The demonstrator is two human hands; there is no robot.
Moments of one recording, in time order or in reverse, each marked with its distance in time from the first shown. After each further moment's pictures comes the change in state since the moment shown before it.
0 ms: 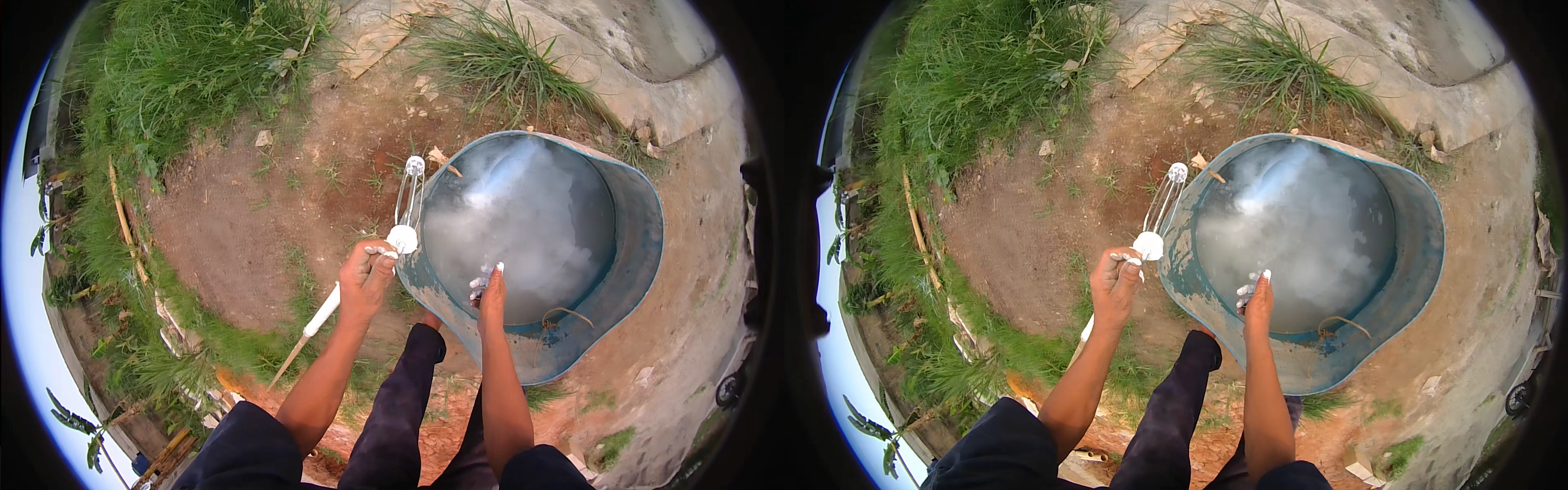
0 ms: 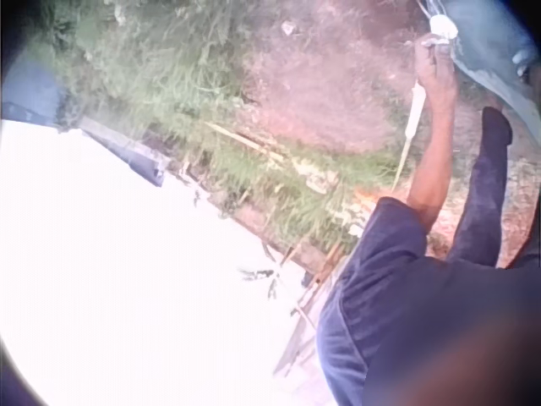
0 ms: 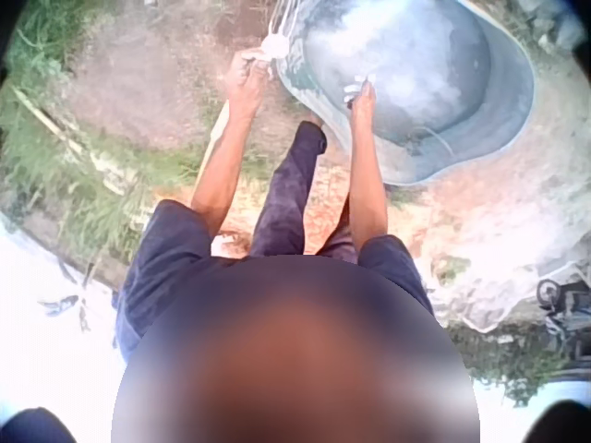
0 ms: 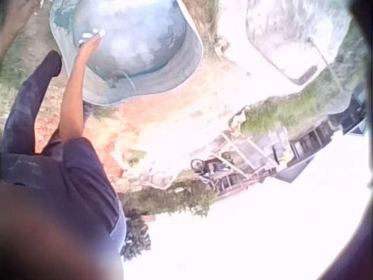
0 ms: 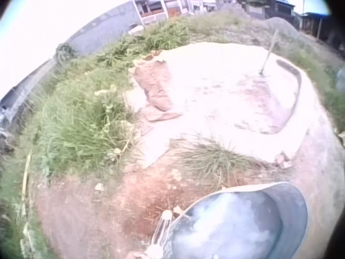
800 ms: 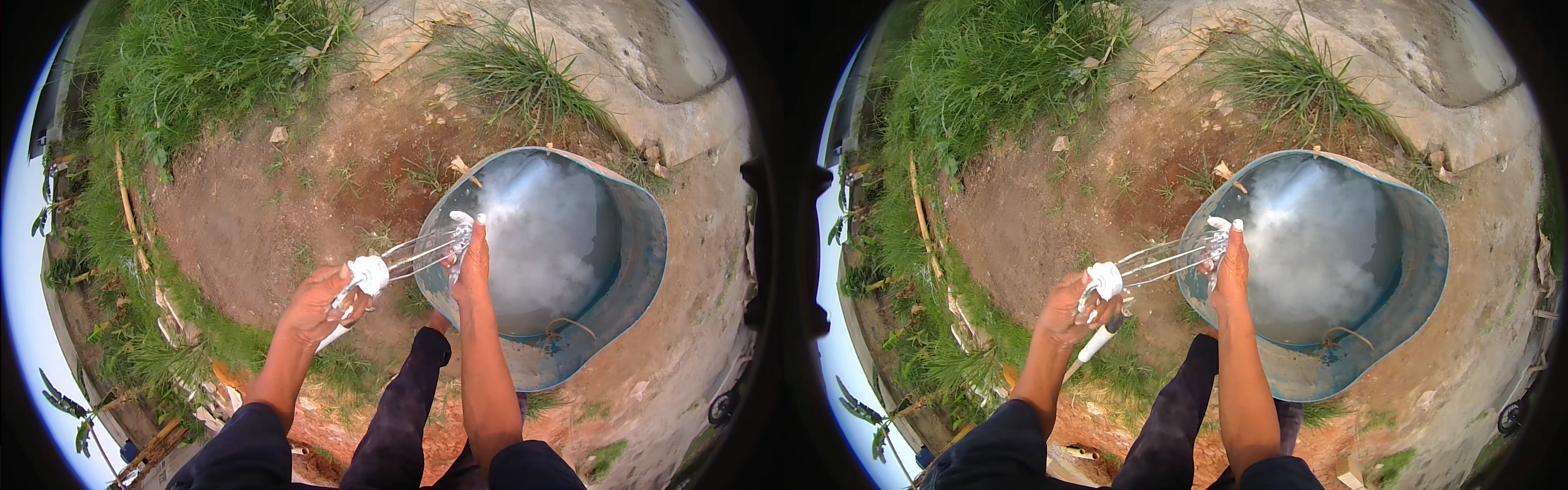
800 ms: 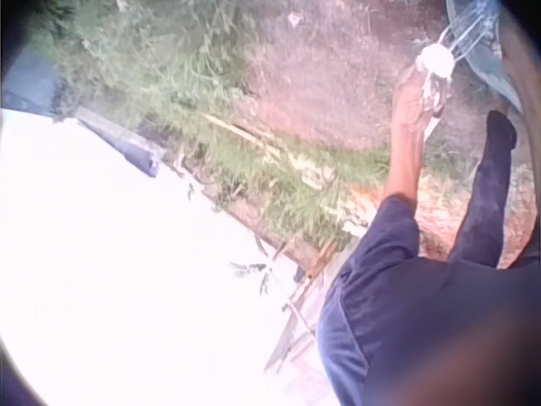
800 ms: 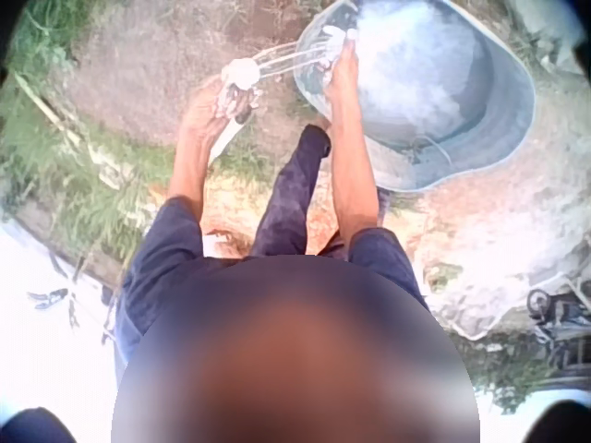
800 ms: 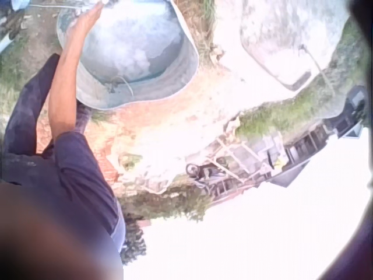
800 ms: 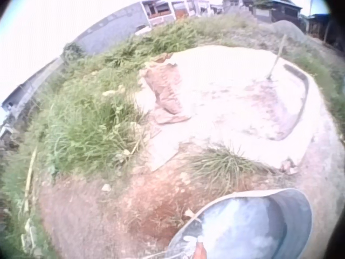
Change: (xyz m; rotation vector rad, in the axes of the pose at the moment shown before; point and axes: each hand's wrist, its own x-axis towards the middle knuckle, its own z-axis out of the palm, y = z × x) left_hand 0.007 0.076 -0.085 -0.411 -0.291 -0.538; right_hand -0.054 -0.110 0.118 0.393 -0.376 -0.075
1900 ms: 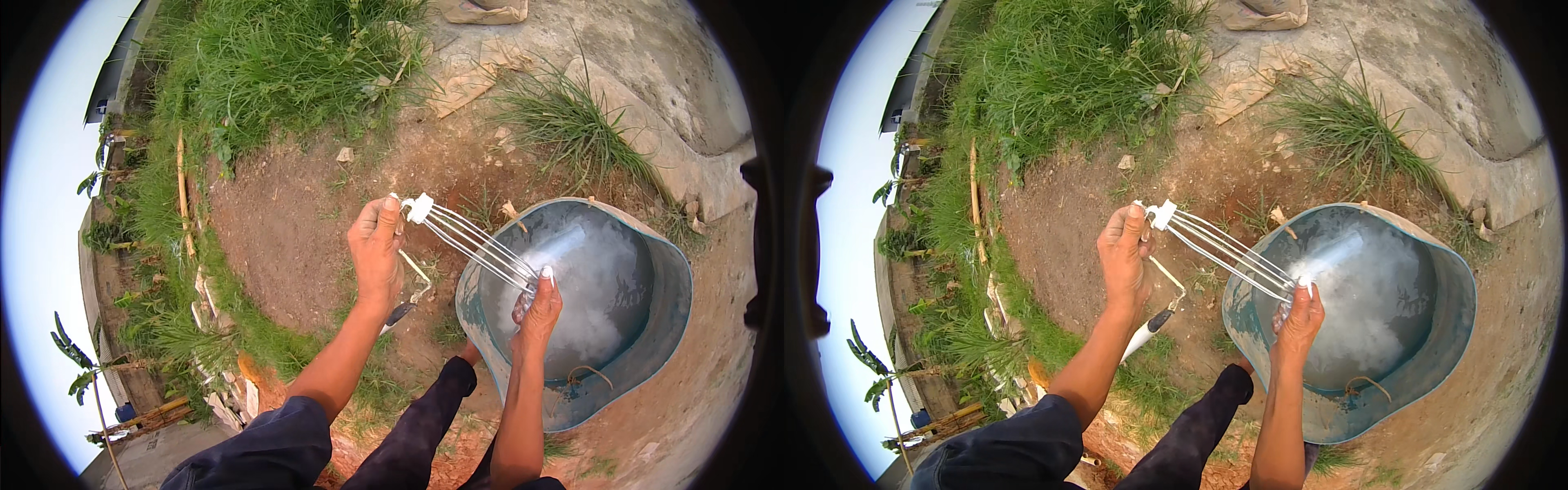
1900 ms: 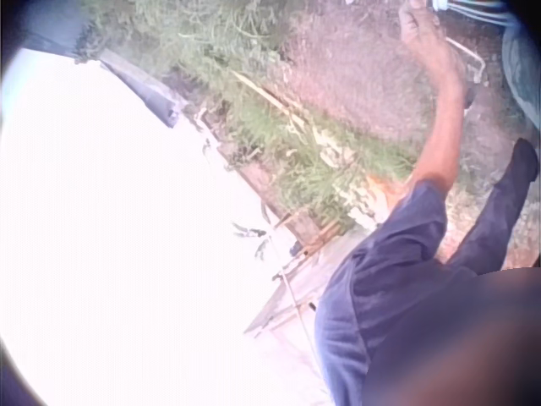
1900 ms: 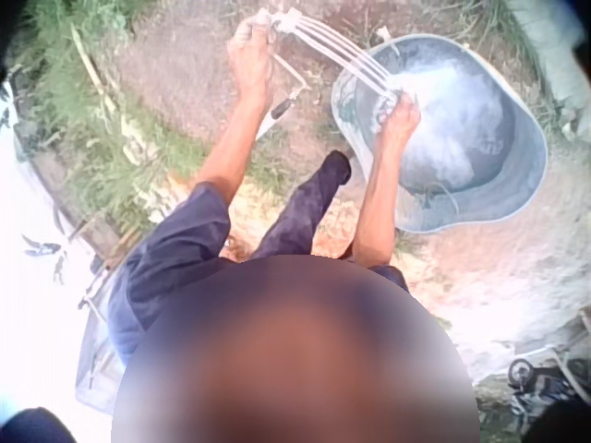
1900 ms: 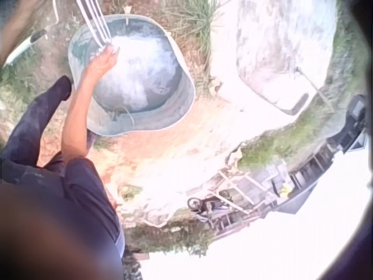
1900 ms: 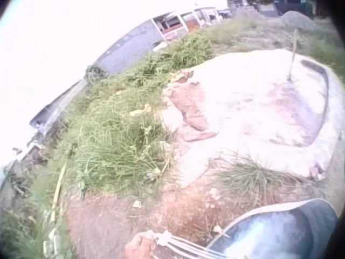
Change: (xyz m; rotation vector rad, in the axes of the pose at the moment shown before) left_hand 0.067 0.049 0.047 0.000 0.544 0.677; right_hand -0.049 -0.053 -0.014 -0.117 0.083 -0.221
